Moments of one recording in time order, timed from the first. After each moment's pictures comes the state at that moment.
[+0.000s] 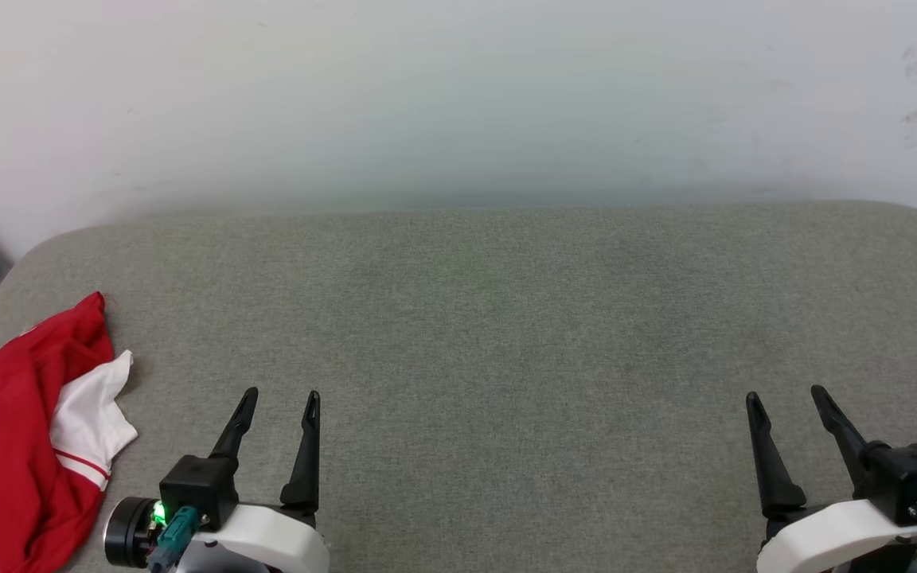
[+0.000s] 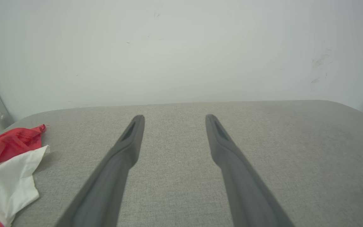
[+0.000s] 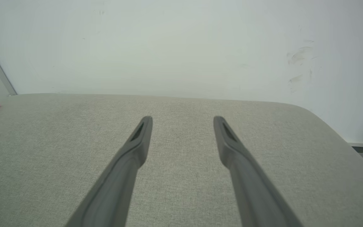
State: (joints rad) left arm -0.02 0.07 -0.05 0.17 -0.12 -0.10 -0.25; right arm 0.08 -0.05 -0.05 -0.06 0.06 0.13 -0.02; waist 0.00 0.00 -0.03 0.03
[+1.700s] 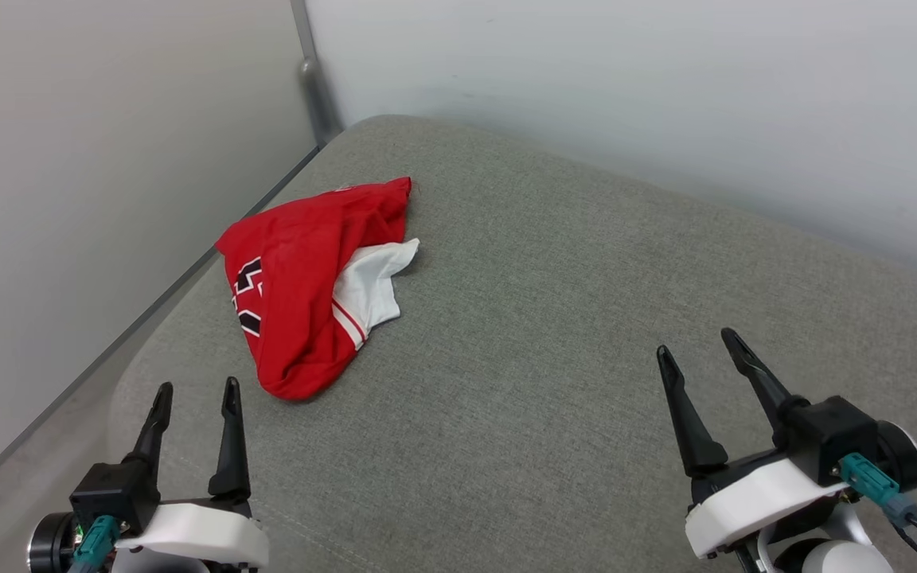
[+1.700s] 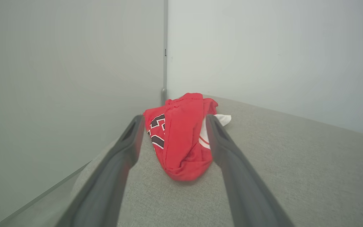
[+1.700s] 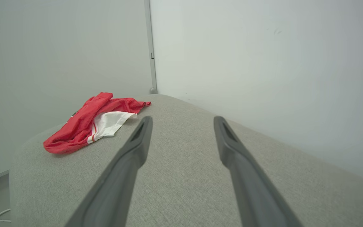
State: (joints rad) left arm -0.01 0.05 0.11 0.12 -0.12 -0.11 -0.26; right arm -0.02 -0.05 0.12 -0.06 0.05 0.13 -0.04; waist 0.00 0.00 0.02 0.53
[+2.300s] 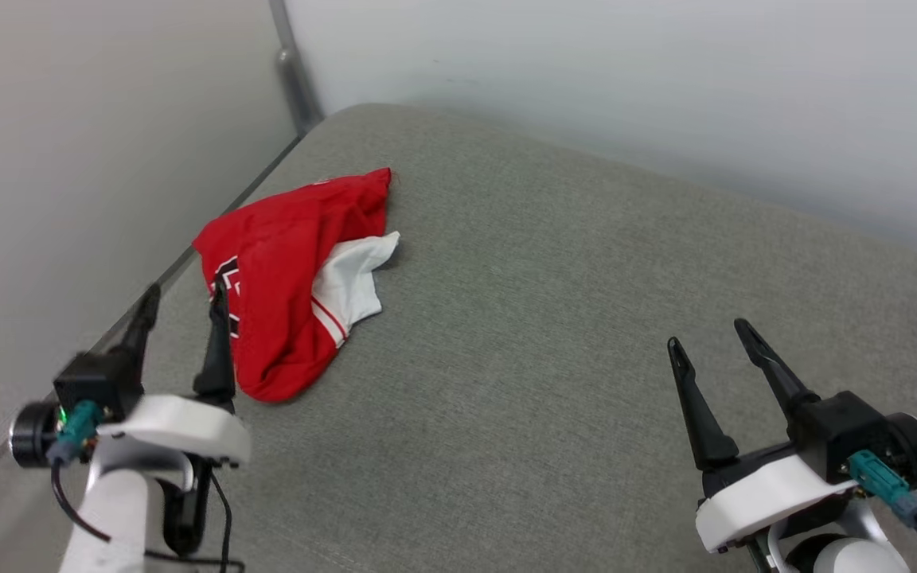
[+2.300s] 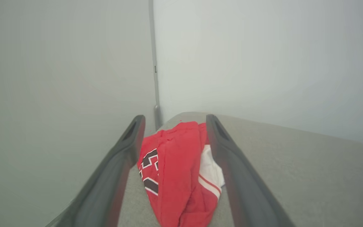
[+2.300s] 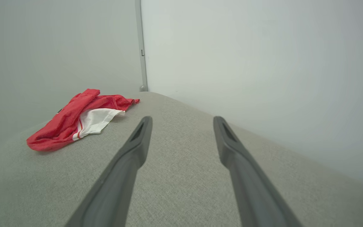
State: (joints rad) left arm -0.23 0.13 0.08 0.27 -0.14 -0.12 -0.26; right arm -0.02 -0.05 0.11 -0.09 0.01 0.13 -0.02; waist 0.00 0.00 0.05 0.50
